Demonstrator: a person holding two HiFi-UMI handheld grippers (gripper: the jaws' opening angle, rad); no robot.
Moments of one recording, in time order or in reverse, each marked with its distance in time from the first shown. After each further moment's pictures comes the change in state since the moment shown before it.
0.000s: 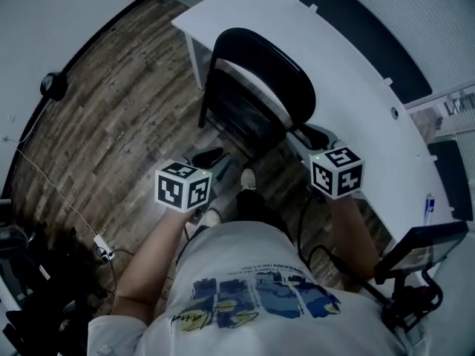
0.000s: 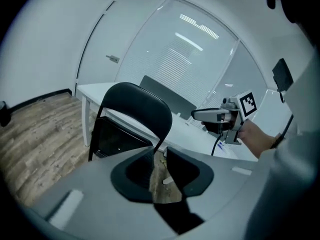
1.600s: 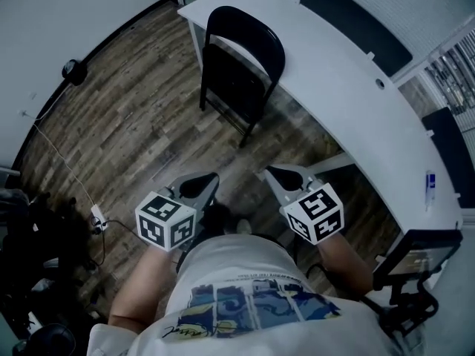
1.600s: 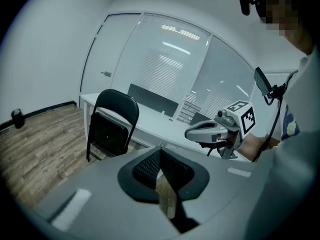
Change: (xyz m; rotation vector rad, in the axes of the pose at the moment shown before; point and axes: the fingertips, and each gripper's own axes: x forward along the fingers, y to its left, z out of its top) left arm -0.112 -0.244 -0.139 0.089 -0.105 0.078; right arm -0.221 0.140 -0.169 -0.135 -0.061 0.244
